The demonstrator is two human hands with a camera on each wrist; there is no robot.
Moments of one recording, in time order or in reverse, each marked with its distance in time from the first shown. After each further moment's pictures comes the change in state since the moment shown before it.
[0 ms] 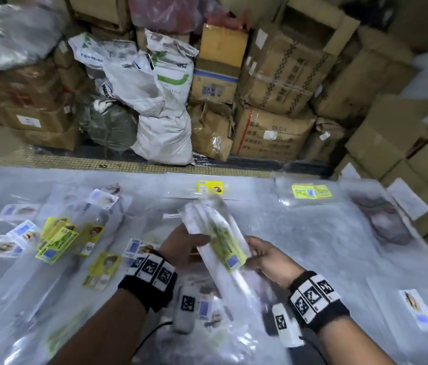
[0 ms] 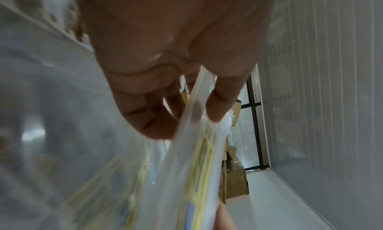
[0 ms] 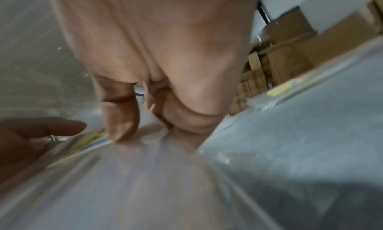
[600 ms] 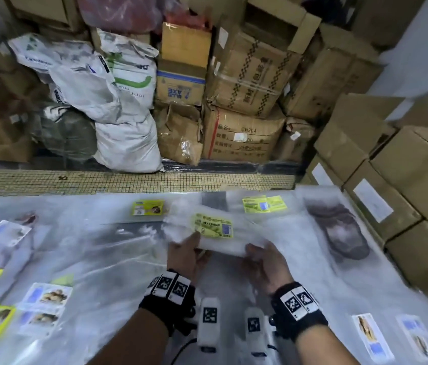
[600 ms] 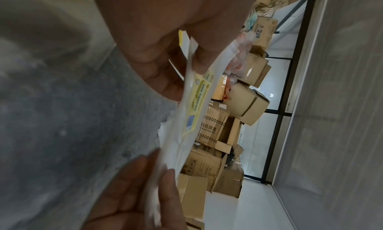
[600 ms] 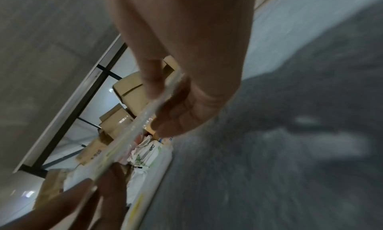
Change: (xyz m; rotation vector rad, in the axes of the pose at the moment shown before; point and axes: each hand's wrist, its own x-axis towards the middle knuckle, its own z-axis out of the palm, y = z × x) left_hand 0.091 -0.025 0.180 -0.504 0.297 -0.017; right_hand 0.016 0.020 -0.156 0.674 0.514 0.038
